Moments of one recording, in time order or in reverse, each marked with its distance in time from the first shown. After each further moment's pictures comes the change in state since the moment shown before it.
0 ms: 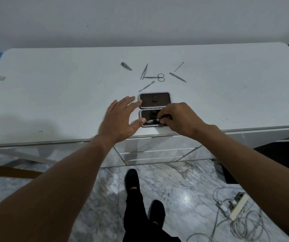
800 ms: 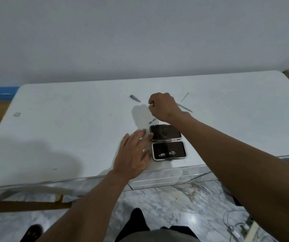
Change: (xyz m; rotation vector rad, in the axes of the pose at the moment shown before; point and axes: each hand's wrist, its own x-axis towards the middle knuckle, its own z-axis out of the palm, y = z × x) left_hand 0.003 0.003 -0.009 0.011 -0.063 0.036; right_hand 0.149 -0.033 -0.027 -0.083 0.105 0.253
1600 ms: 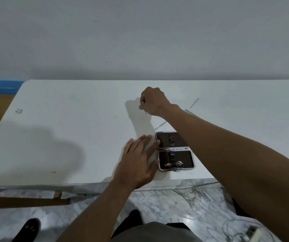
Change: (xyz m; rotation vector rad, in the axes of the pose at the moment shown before) left_hand -0.001 -0.004 0.007 0.019 0.007 0.009; right_hand 0.059 -0.034 0.010 0.076 -0.115 -0.045
